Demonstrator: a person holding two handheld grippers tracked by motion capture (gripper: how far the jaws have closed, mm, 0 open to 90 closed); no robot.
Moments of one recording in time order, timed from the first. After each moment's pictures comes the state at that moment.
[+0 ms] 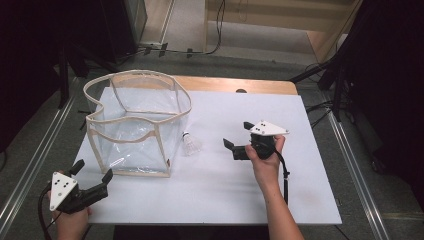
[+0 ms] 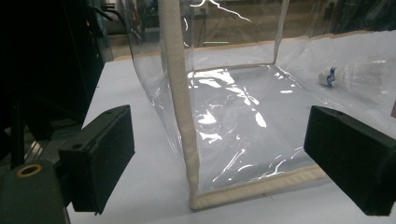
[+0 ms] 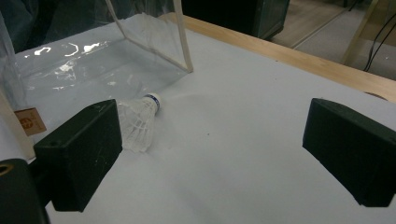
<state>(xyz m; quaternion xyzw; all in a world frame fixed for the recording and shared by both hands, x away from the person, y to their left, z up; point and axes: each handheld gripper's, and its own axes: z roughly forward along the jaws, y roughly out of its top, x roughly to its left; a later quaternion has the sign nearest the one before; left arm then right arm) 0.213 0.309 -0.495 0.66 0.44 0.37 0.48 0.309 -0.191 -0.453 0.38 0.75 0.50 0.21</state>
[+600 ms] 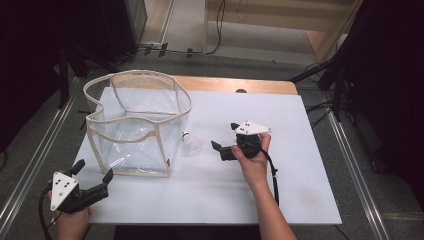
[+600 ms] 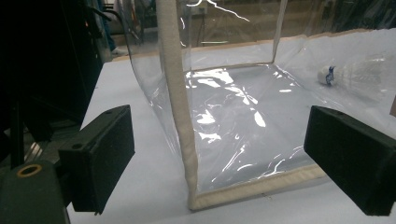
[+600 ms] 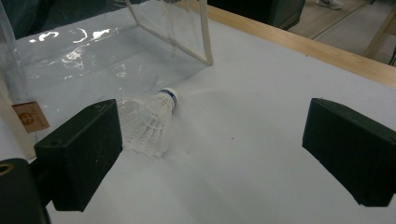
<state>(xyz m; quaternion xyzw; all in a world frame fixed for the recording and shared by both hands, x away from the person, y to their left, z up) 0.214 0.308 -0.496 0.66 0.44 0.37 0.48 0.322 -0.160 -0.465 0.37 0.77 0.49 0.20</state>
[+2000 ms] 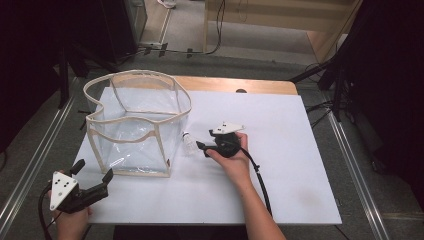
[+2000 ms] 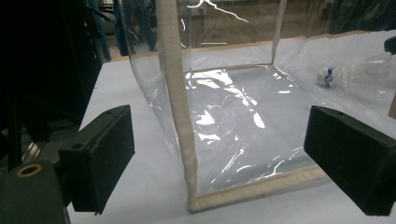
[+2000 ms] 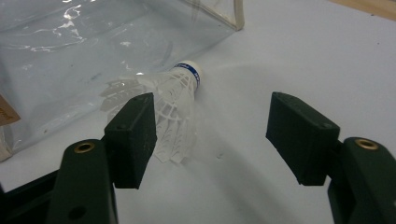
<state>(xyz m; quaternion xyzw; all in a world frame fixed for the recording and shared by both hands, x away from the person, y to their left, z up) 0.214 0.309 -0.495 0.66 0.44 0.37 0.49 0.347 -0.112 -0.499 0.37 0.80 0.44 0.16</state>
